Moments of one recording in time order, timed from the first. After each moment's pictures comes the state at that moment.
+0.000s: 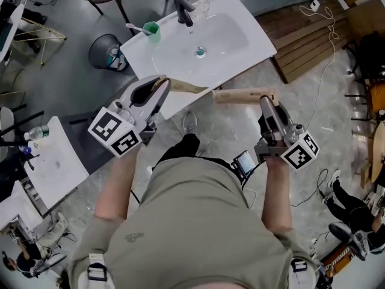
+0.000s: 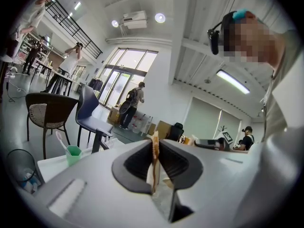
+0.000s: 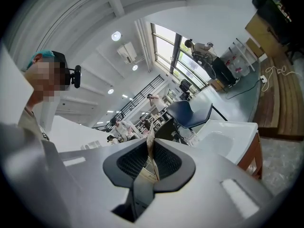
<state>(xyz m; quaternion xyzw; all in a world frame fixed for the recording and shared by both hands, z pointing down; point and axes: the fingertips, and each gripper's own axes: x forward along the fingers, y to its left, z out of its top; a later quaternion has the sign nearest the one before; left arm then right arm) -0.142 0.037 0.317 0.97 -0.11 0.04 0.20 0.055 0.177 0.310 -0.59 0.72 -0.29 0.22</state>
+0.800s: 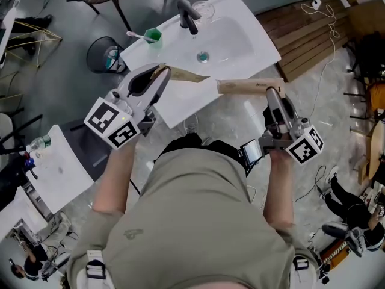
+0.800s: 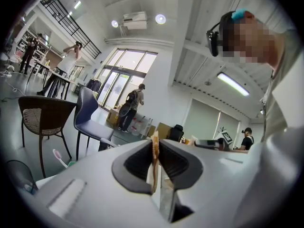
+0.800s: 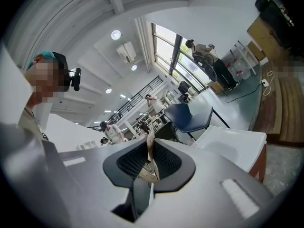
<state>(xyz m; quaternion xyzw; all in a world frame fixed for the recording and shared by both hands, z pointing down) -0.124 -0.043 0.309 0.98 -0.10 0.03 0.19 0.077 0.106 0.304 -0.61 0.71 -0.28 0.21</state>
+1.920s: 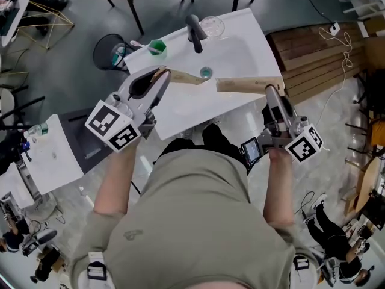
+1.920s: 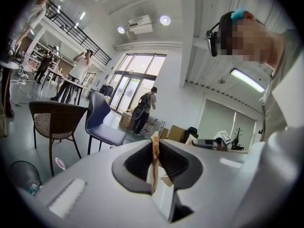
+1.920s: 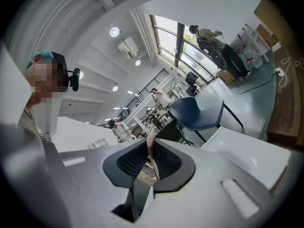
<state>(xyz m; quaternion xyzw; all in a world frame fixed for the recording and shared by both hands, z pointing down) -0.090 -0.087 0.311 0.96 -0.18 0.03 0.19 0.135 0.017 0.314 -0.54 0.76 -0.30 0.21</state>
